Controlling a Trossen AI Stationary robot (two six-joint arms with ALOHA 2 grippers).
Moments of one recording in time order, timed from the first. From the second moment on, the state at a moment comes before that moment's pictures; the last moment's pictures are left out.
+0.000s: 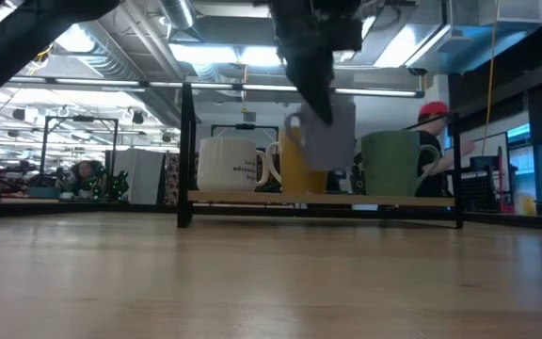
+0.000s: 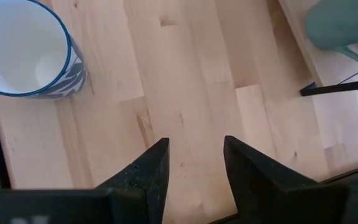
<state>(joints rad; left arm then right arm) 0.13 2.24 2.26 -1.15 -0.03 0.41 0.99 1.47 1.39 -1.49 0.40 1.18</state>
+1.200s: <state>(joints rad) 0.16 2.24 2.15 -1.04 0.02 0.53 0.99 1.47 1.39 -1.48 0.39 1.21</state>
